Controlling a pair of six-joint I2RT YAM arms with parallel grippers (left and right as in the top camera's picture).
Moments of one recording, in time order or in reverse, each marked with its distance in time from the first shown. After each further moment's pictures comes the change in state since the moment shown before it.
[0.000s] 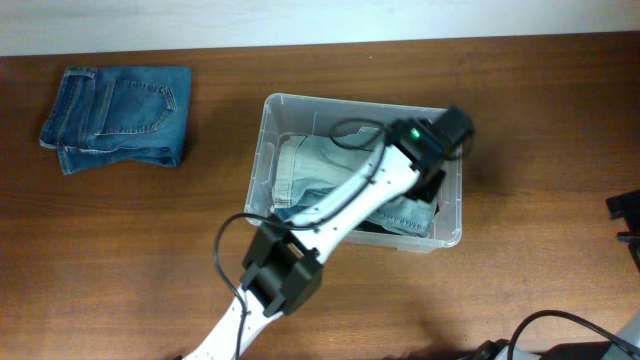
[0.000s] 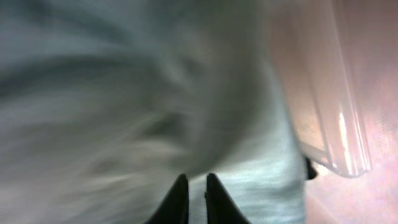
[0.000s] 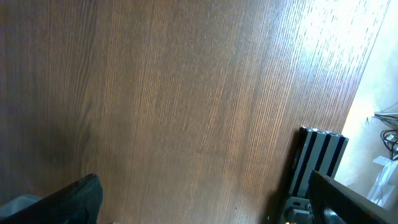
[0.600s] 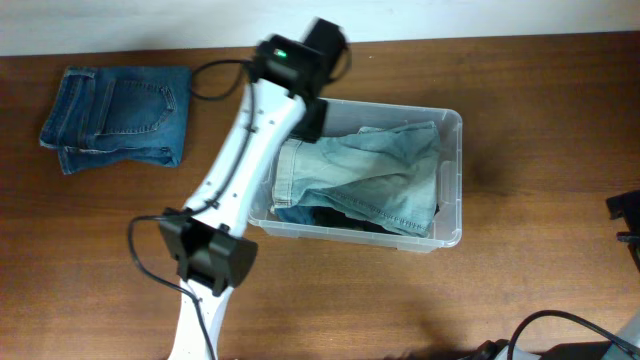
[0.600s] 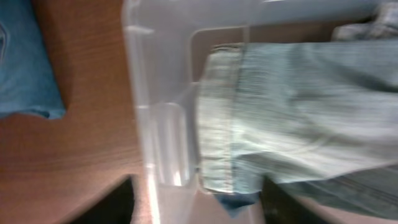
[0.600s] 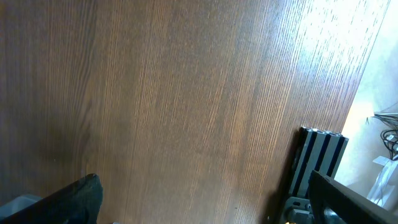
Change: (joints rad) left arm 0.397 -0.159 0.102 -0.344 -0.168 0.119; right arm 0.000 0.000 0.000 0.000 0.000 0.000
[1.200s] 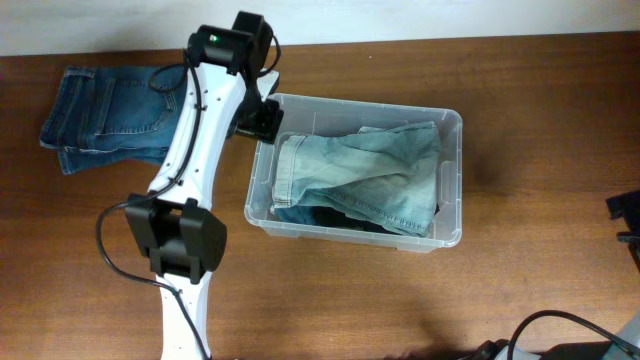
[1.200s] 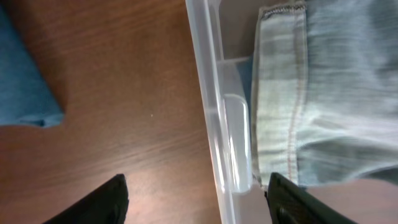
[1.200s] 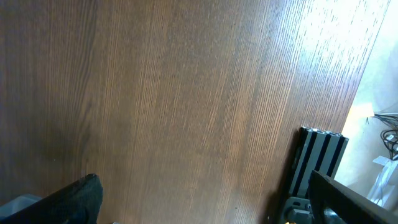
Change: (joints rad) left arm 0.202 0.000 -0.147 0.047 0.163 0.275; right arm 0.000 0.000 0.000 0.000 0.000 0.000
